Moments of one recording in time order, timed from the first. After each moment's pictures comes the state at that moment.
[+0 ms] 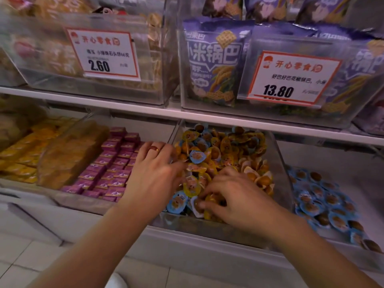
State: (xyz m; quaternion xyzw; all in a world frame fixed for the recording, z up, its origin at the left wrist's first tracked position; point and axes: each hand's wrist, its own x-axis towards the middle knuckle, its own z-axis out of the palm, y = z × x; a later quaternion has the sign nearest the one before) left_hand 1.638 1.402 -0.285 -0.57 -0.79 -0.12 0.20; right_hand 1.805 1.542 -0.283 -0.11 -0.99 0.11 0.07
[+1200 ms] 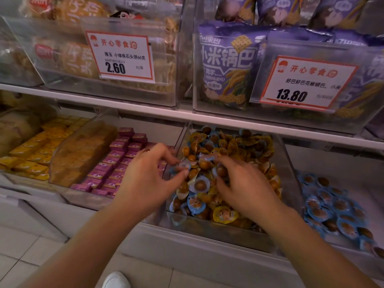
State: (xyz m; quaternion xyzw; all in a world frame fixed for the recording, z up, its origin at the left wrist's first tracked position) left_hand 1.634 1.379 -0.276 -0.47 -0.77 -0.43 0.08; right_hand 1.787 1.546 -0.282 -0.20 -0.96 0.10 0.18
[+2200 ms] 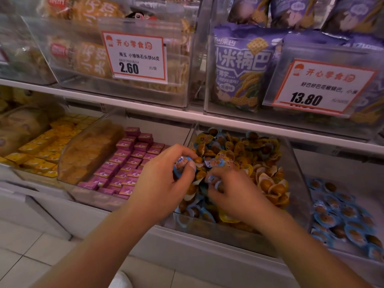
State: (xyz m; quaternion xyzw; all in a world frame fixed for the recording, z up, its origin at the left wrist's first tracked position) left_hand 1.648 1.380 -0.271 -0.49 -0.73 -0.48 0.03; right_hand 1.764 1.535 -0.293 -0.18 -0.95 0.21 0.12
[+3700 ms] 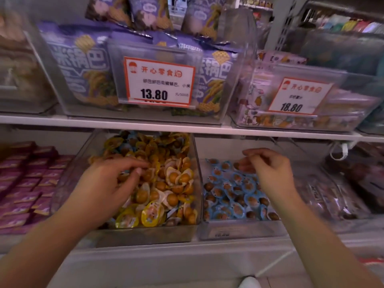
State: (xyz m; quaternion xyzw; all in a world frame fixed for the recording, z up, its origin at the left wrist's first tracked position) left_hand 1.690 1.453 -0.269 -0.59 -0.71 -0.38 0.03; right_hand 1.959 1.649 -0.260 -0.43 -0.66 0.41 0.45
